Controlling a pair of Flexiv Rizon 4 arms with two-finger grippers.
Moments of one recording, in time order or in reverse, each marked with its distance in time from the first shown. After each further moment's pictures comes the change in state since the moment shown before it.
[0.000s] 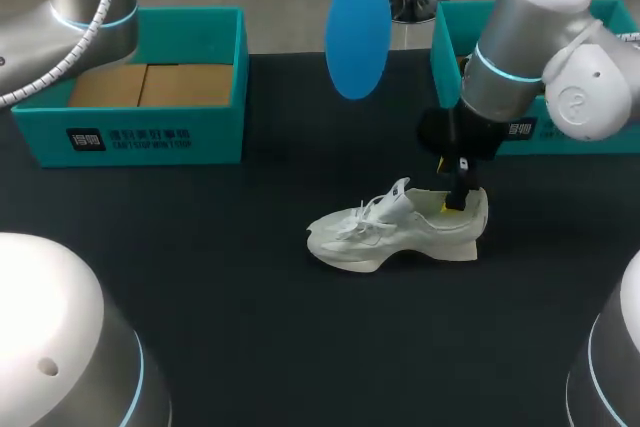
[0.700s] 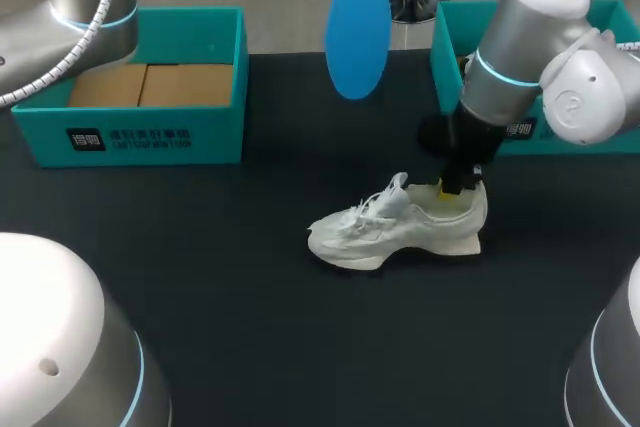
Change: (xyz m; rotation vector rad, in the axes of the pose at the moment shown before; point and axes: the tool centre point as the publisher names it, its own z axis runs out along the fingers) left arm 0.000 0.000 0.000 0.000 0.000 0.000; right arm -0.004 0.000 0.010 -0.021 0.020 -0.024
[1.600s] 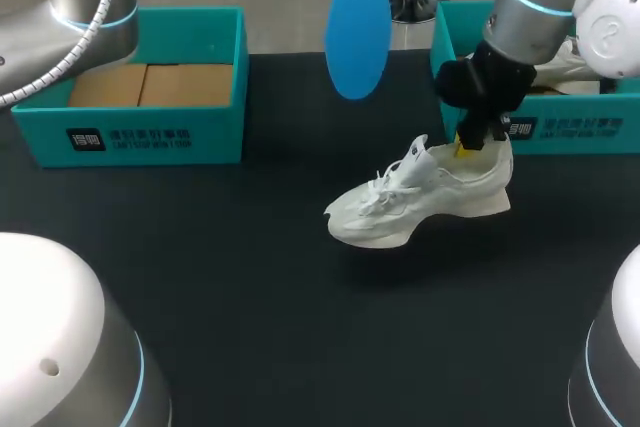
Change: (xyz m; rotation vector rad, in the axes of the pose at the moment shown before) left arm 0.000 0.000 0.000 0.000 0.000 0.000; right arm -0.002 0.006 -0.095 -0.007 0.020 -0.159
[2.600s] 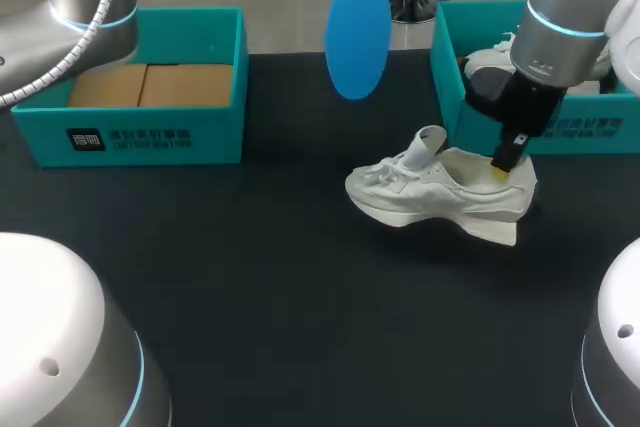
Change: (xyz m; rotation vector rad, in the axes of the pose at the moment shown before) left arm 0.000 0.000 0.000 0.000 0.000 0.000; right arm 0.065 -0.035 -0.016 0.119 -0.069 0.754
